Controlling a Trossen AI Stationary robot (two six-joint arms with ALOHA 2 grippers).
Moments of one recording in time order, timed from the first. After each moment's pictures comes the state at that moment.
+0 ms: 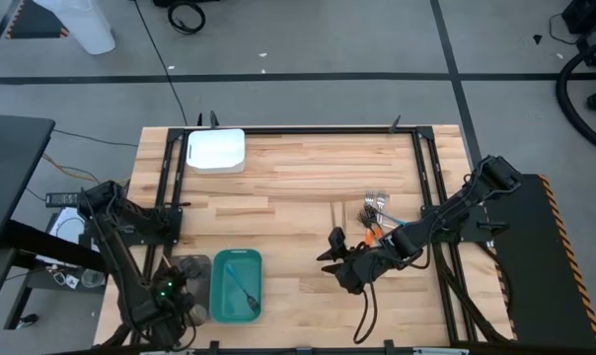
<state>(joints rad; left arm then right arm) -1.09 1.65 1.29 -1.57 -0.12 -0.14 0.54 1.55 0.96 -0.07 0.47 -0.47</state>
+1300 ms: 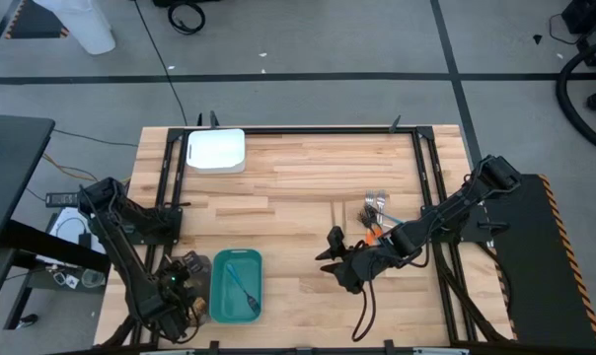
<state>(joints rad) -1.06 1.62 1.20 -1.51 -0.11 -0.13 0.53 1.55 0.96 -0.06 0.45 -0.47</state>
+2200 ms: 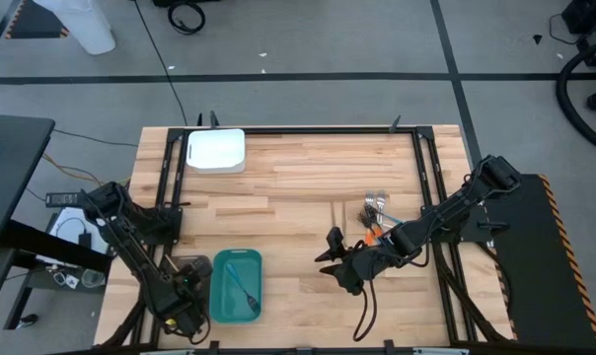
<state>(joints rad) -1.00 1.67 1.08 -1.26 -0.04 -0.06 0.53 1.55 0.96 -0.04 0.42 -0.47</state>
